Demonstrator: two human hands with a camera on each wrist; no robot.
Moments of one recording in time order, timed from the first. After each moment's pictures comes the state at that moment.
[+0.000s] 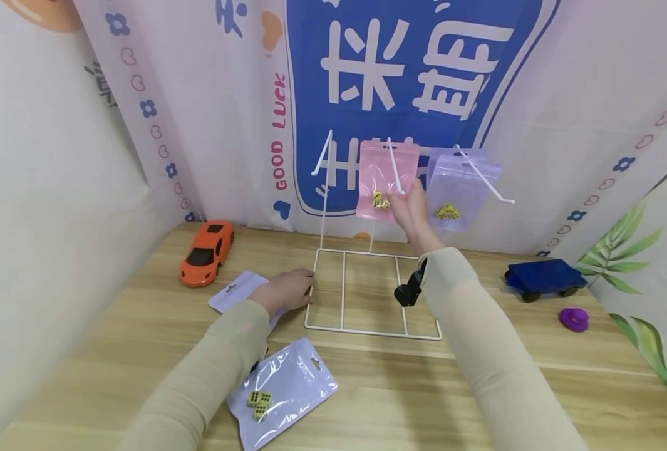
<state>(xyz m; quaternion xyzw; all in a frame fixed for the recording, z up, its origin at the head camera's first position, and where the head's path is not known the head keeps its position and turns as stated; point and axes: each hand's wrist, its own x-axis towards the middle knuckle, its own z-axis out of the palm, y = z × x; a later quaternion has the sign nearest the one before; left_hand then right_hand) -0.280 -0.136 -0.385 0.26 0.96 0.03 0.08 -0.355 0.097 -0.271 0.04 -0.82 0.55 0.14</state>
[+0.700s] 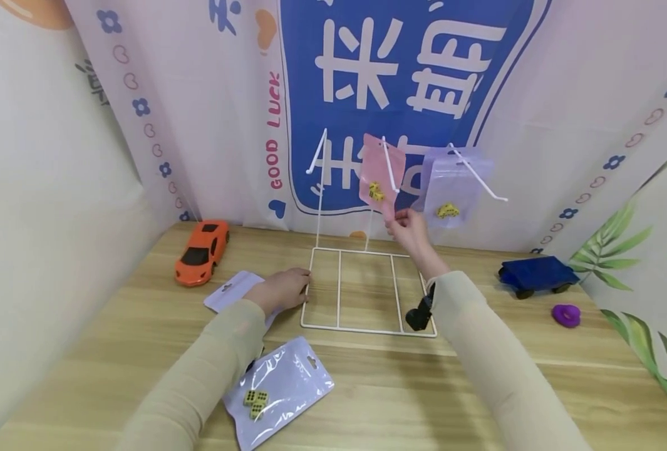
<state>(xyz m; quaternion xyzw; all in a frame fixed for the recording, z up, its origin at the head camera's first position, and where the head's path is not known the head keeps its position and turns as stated) -0.281 -0.135 -0.386 0.25 0.96 0.04 0.09 -0.350 0.128 -0.323 0.10 -0.82 0.56 0.08</state>
